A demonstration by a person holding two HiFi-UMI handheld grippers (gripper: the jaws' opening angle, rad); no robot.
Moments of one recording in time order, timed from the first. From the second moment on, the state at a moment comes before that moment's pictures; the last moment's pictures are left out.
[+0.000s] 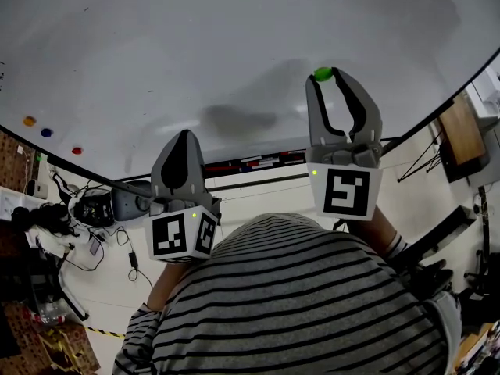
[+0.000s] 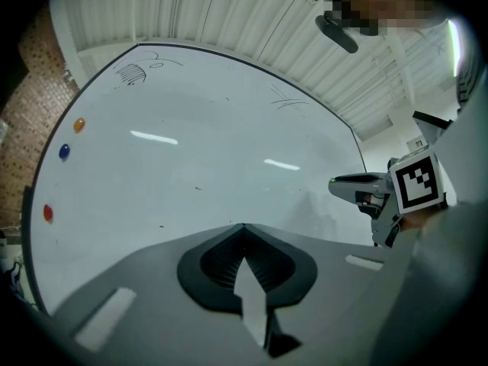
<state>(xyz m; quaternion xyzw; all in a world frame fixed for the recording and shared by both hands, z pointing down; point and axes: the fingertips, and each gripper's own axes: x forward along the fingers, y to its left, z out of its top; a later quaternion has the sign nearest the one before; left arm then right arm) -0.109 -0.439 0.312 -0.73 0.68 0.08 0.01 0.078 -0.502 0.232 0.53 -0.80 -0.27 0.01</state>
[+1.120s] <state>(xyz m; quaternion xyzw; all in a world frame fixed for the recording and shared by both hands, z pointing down) -0.093 -0.415 0.317 -0.73 0.68 0.08 0.00 0.096 -0.469 0.230 0.53 -0.81 -0.25 -0.03</state>
